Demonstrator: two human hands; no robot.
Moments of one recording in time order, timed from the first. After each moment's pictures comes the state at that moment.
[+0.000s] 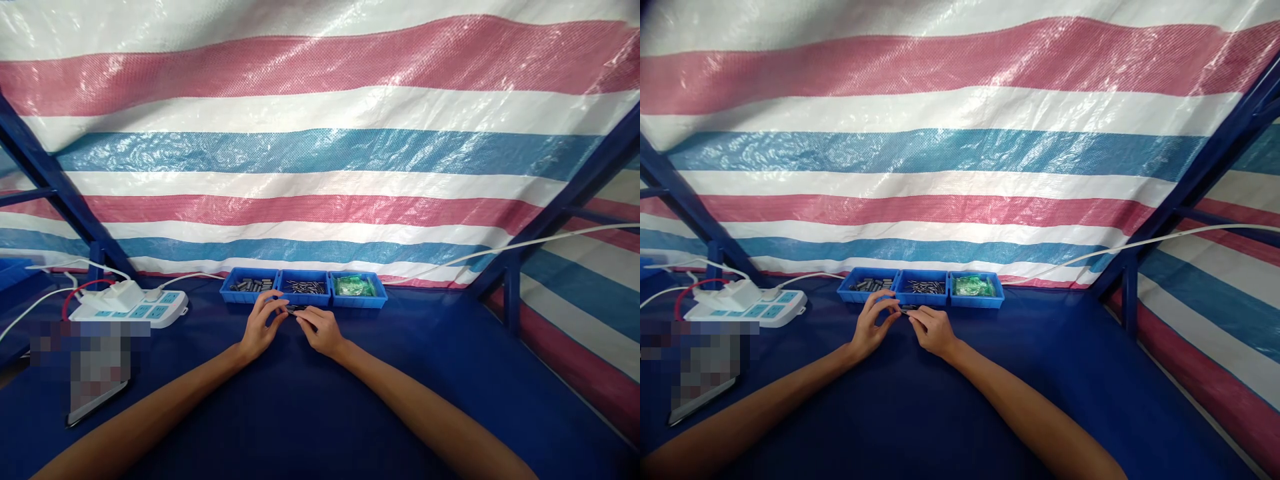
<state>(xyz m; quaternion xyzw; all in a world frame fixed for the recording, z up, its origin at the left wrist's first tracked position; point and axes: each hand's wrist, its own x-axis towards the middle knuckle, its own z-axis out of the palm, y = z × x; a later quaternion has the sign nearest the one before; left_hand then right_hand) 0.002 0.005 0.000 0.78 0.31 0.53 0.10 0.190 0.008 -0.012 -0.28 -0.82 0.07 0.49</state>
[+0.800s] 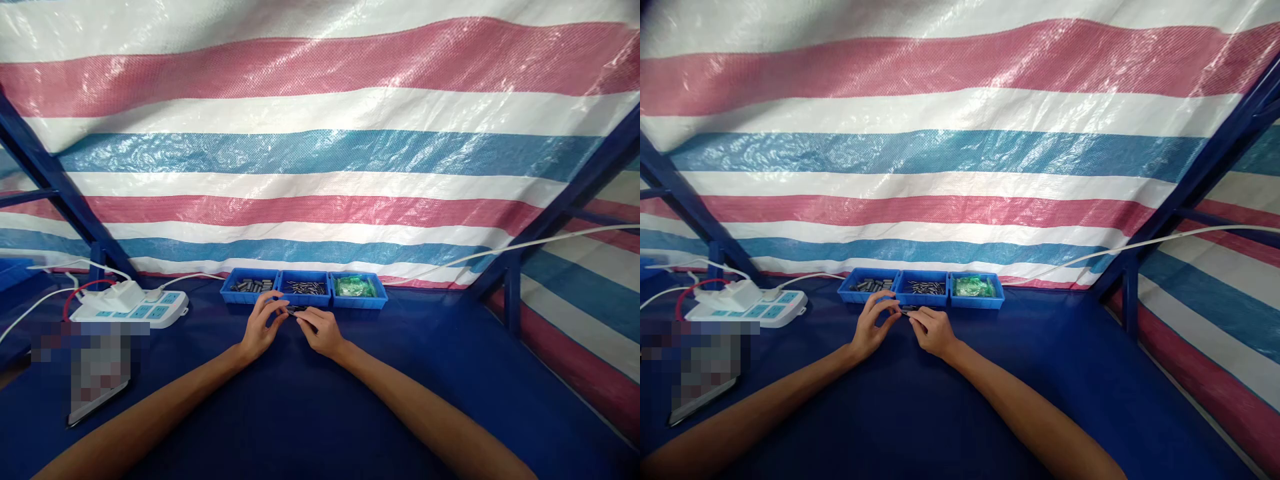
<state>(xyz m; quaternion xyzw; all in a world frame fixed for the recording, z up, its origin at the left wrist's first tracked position) 0.003 0.003 0.003 0.78 0.31 0.53 0.10 0.190 0.007 -0.012 -0.28 -0.83 0.07 0.48</state>
